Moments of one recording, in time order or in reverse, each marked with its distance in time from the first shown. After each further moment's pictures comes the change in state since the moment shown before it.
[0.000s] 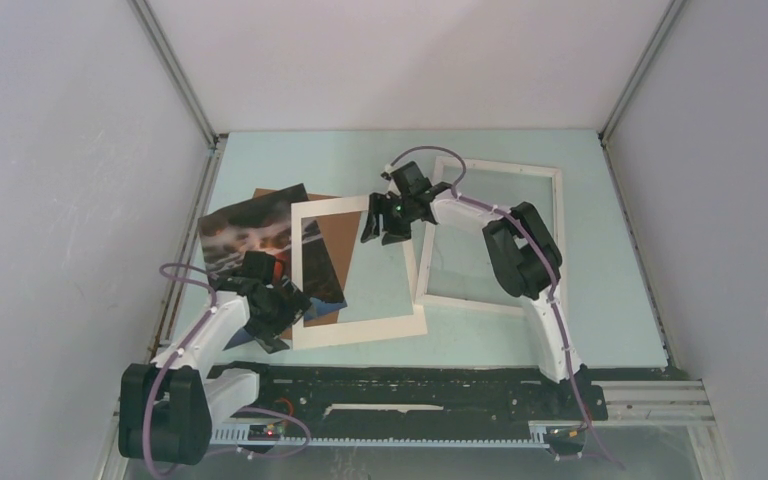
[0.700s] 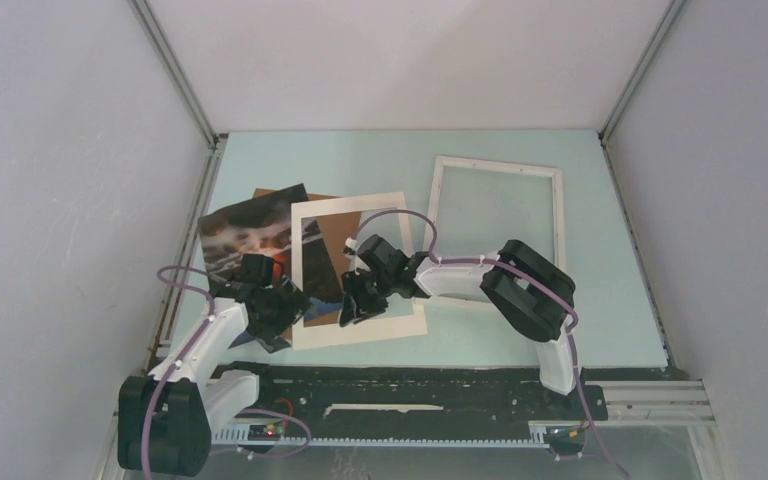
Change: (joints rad) left arm -0.001 -0.057 -0.023 0.022 0.003 -0.002; right arm 0.377 -0.281 -0.517 0.275 -0.033 0.119
